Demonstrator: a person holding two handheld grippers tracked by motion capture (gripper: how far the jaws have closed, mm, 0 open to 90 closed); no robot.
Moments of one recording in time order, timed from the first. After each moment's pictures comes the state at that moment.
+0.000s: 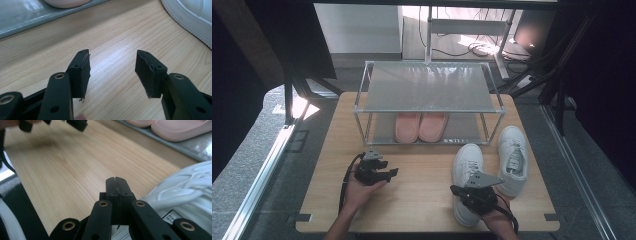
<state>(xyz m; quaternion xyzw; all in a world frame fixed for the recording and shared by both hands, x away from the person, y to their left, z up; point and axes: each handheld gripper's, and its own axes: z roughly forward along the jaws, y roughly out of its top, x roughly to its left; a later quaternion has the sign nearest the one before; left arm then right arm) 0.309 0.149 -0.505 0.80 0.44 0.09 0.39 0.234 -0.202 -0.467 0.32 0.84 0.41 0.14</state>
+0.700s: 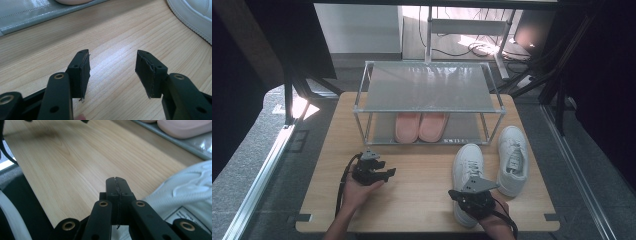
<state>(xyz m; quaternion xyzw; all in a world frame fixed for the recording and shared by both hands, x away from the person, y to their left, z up) 0.309 0.154 -0.508 0.80 0.45 0.09 0.39 0.223 -0.194 -0.465 0.31 0.86 0.39 0.14</state>
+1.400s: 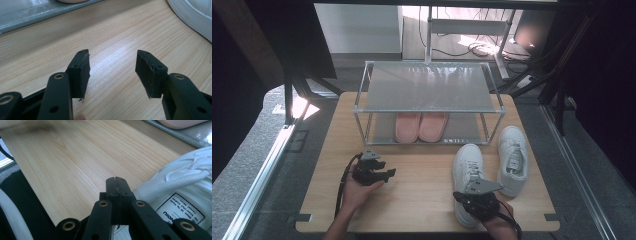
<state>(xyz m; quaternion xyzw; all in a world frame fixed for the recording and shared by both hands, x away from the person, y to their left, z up) 0.309 0.154 -0.508 0.80 0.45 0.09 0.39 0.220 -0.206 -0.468 0.32 0.86 0.38 0.14</state>
